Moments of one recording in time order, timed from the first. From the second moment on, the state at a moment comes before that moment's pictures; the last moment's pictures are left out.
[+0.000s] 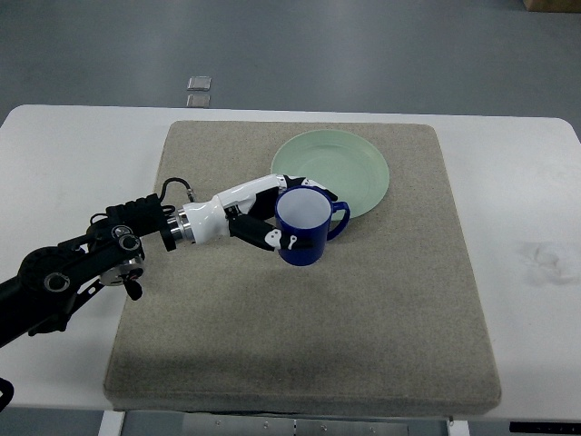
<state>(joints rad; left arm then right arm) -0.66 0.34 -0.60 -1.07 0.94 -0.43 -0.47 0.00 0.00 0.06 0.09 0.01 0.16 0.23</state>
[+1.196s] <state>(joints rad) -0.66 0.44 -0.66 -0.77 0.70 -0.20 -0.59 0.00 0.00 0.06 0.09 0.01 0.16 0.23</state>
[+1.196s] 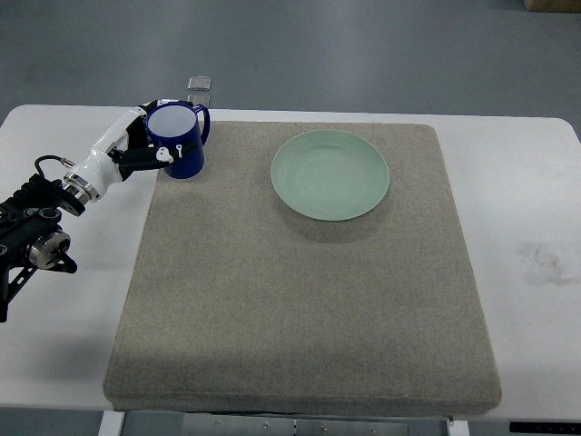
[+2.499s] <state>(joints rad) -0.57 0.45 -0.62 -0.77 0.69 -0.25 -0.61 0.00 0.00 0.06 0.09 0.01 0.16 0.23</state>
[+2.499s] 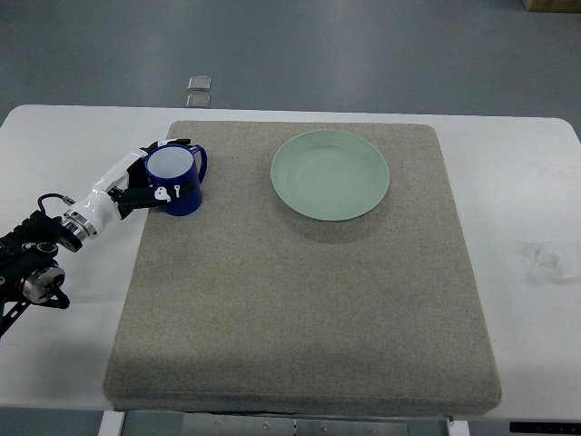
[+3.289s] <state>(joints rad) -0.58 0.51 -0.62 -0.77 0.68 -0.40 -0.61 0.00 0.00 0.06 0.09 0.01 0.16 0.23</state>
